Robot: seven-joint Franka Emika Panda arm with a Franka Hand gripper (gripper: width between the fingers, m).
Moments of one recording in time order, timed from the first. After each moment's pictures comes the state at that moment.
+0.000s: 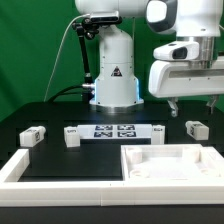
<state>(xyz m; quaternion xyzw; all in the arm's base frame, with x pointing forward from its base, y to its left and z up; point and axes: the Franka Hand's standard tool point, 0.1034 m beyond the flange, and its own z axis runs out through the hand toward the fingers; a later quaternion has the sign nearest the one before) 0.415 0.152 0.069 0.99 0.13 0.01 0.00</state>
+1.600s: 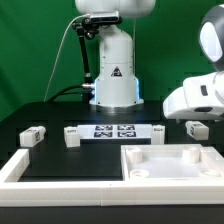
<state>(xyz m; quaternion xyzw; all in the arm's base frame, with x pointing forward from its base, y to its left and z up) 0.387 0.169 0.038 0.90 0.08 -0.43 0.08</state>
